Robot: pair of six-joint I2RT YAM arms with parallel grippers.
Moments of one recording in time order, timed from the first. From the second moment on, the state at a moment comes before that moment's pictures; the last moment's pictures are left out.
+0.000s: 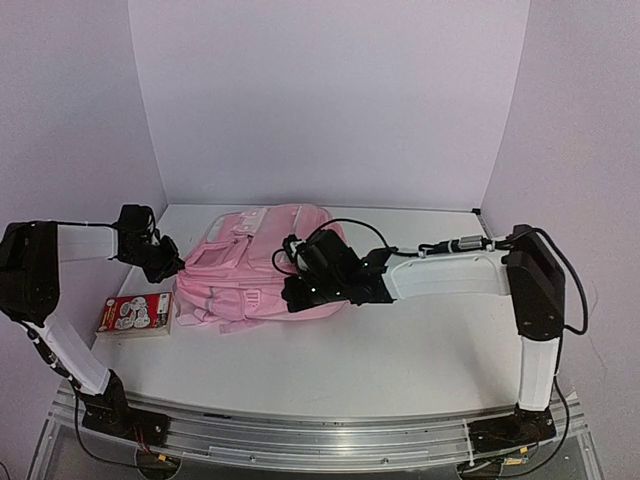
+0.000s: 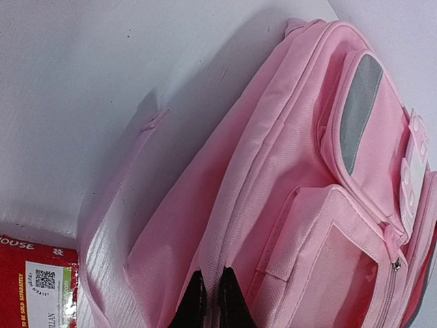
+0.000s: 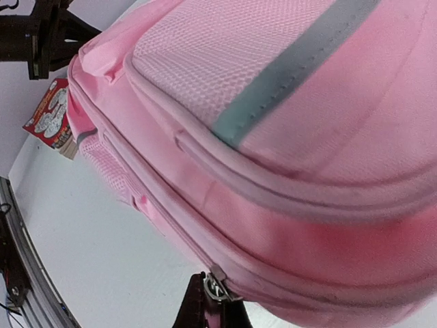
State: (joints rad) left arm -0.02 1.61 0.94 -0.25 0.33 -0.71; right arm 1.03 2.00 1.46 -0.19 0.07 0.50
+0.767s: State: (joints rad) left arm -0.05 1.67 1.04 -0.25 0.27 -0.71; right arm 0.75 1.91 1.45 -0.41 -0.21 0.13
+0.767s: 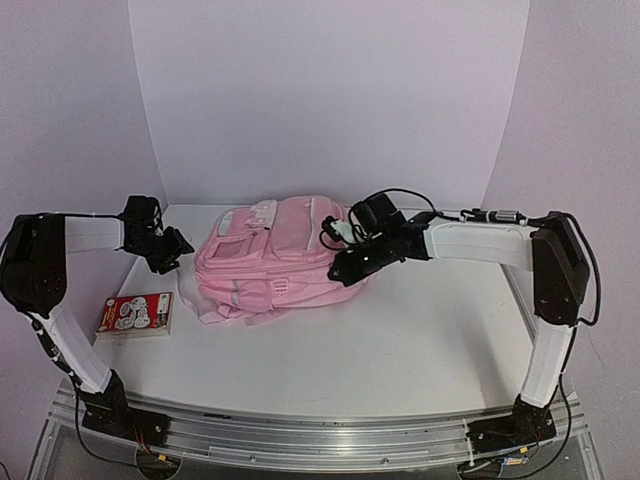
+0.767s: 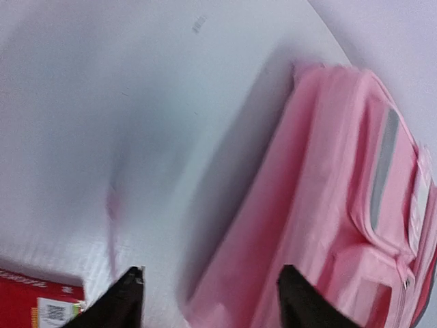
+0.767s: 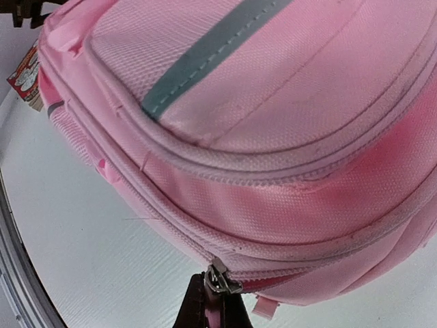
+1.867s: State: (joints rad) left arm -0.80 1.40 0.82 -0.21 -0.06 -1.36; right arm 1.04 1.95 1.39 -0.29 -0.25 0.45
